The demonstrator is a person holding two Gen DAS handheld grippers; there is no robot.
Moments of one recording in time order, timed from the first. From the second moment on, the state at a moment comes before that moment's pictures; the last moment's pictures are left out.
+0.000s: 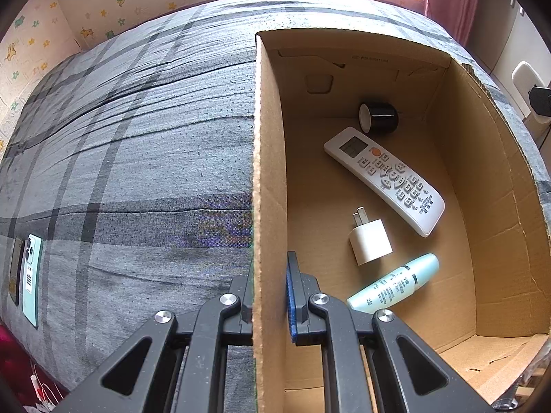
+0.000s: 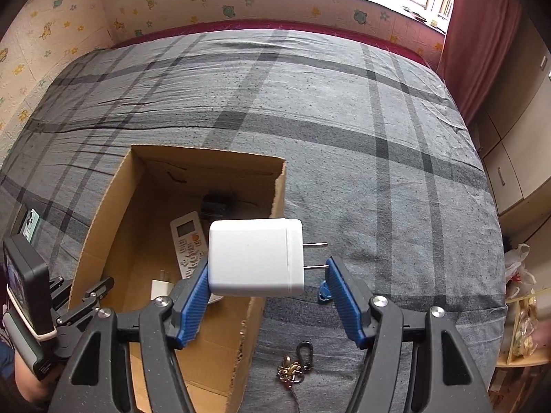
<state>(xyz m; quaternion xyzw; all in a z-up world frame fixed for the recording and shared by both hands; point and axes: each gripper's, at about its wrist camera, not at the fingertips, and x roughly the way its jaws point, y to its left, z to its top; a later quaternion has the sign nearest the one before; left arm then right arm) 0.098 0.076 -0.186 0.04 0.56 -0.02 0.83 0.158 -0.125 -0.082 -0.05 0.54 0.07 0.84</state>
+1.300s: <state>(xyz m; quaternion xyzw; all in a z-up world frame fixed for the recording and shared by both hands) 0.097 0.077 -0.187 0.04 0.56 -0.02 0.83 0.148 -0.025 -0.188 -0.07 0.62 0.13 0.77</state>
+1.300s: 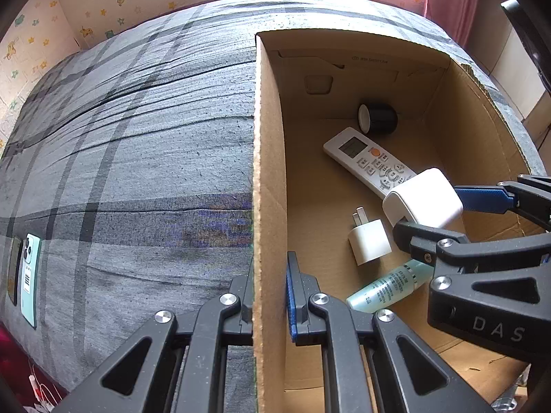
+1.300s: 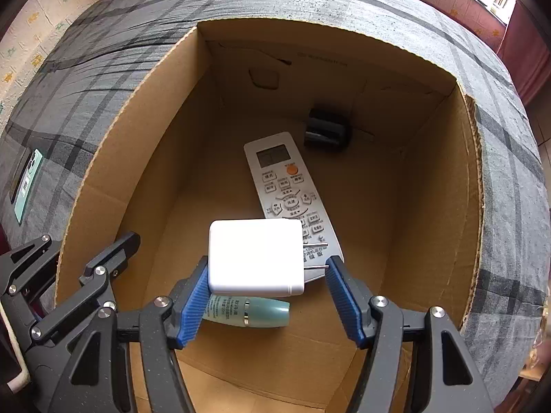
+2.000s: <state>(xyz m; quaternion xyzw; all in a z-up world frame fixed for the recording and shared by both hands) 0.096 0.077 -0.187 0.04 0.55 -0.02 0.83 0.149 -0.020 -0.179 -0.09 0.61 0.13 0.78</state>
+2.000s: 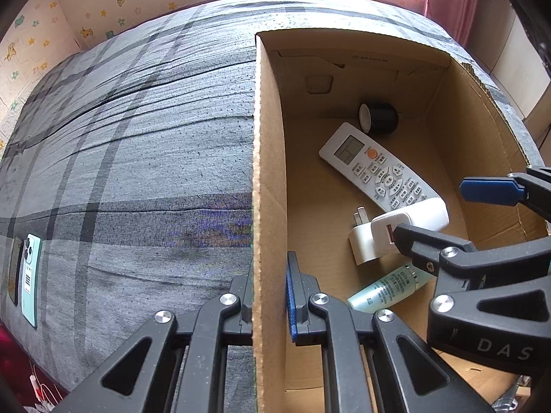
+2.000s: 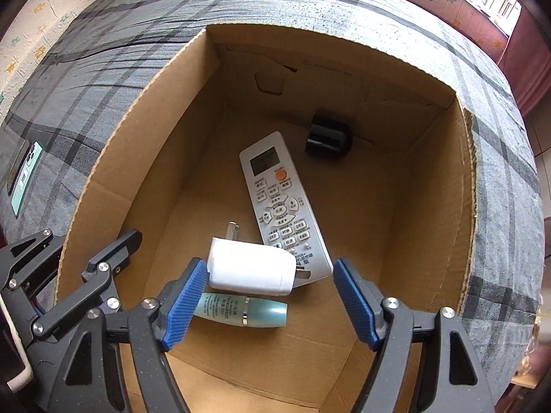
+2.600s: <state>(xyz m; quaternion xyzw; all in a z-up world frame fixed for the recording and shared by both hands) 0.099 0.078 -0.188 0.04 0.56 -0.02 0.83 0.133 -0.044 -0.140 -0.09 0.57 0.12 0.81</state>
